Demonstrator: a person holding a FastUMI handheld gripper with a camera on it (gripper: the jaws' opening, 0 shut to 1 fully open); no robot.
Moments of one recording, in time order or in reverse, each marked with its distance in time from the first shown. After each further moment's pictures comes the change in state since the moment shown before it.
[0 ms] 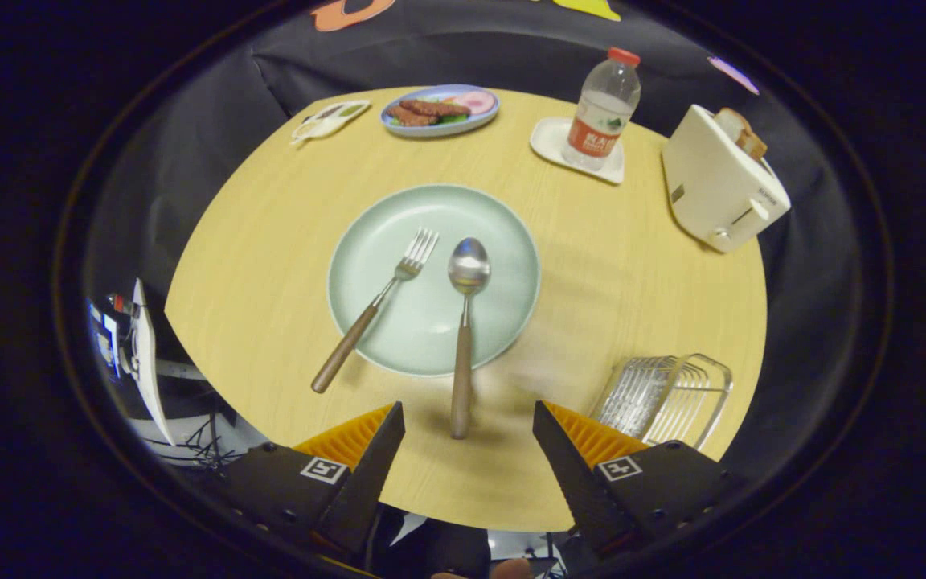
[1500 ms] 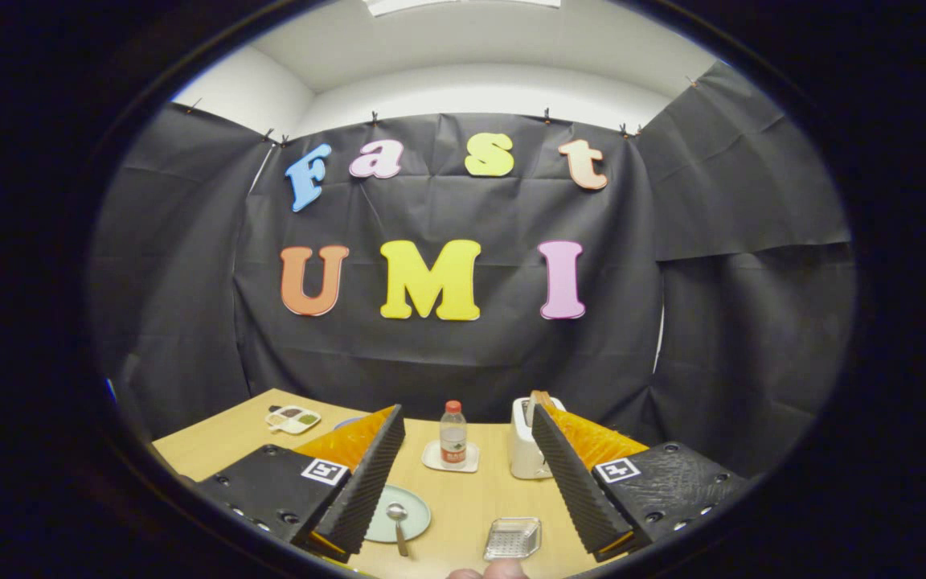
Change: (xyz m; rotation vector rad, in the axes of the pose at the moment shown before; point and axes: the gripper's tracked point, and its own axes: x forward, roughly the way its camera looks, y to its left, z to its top) arm -0.318 -0.067 0.024 0.183 -1.323 -0.230
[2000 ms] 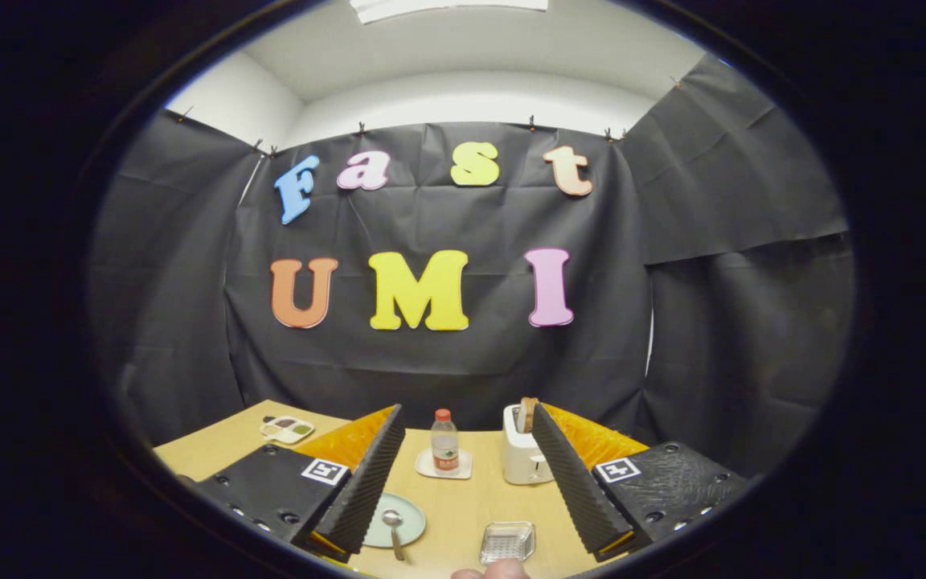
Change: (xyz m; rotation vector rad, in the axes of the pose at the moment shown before) arm -0.006 -0.019 0.006 0.023 -0.050 -0.036
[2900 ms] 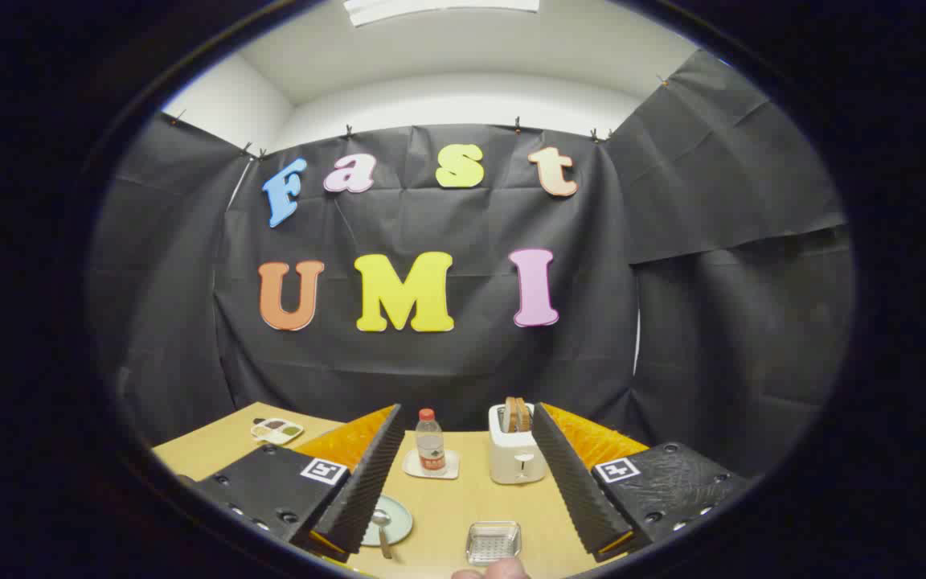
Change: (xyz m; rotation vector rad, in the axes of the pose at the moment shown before) arm -0.001 -0.024 -0.004 0.022 -0.018 -0.036
